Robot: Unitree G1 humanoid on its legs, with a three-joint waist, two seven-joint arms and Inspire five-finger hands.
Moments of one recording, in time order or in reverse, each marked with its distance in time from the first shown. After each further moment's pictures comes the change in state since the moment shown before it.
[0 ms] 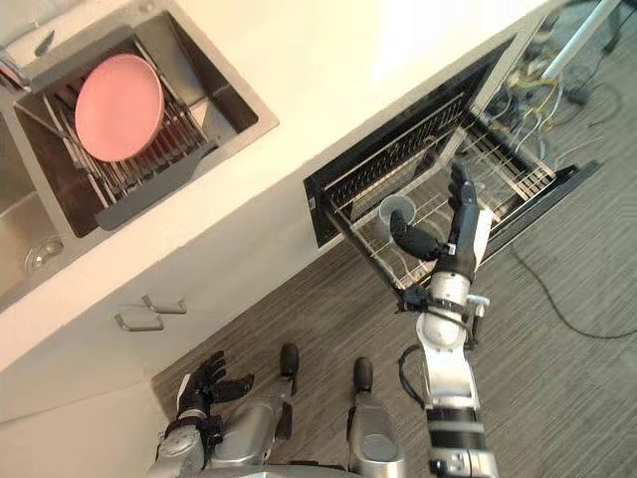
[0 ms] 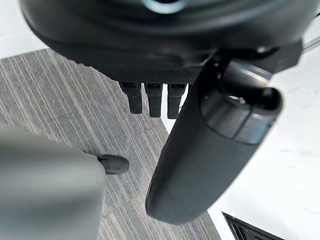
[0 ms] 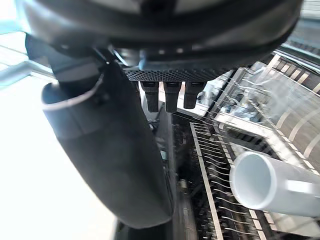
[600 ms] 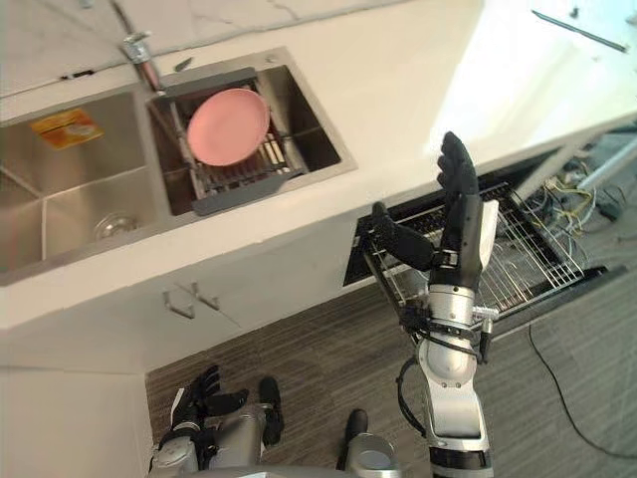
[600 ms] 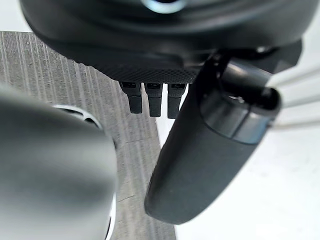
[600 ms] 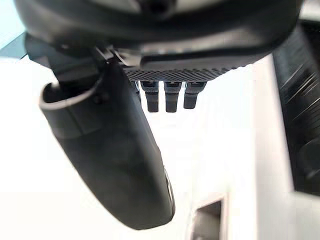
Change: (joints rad) left arm 0.007 -0.003 0.023 0.036 0.020 0.004 -0.012; right arm 0.073 -0.020 0.093 -0.258 -0.031 -0.072 0.078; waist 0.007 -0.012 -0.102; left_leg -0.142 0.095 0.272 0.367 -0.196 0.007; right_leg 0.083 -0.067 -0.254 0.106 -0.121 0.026
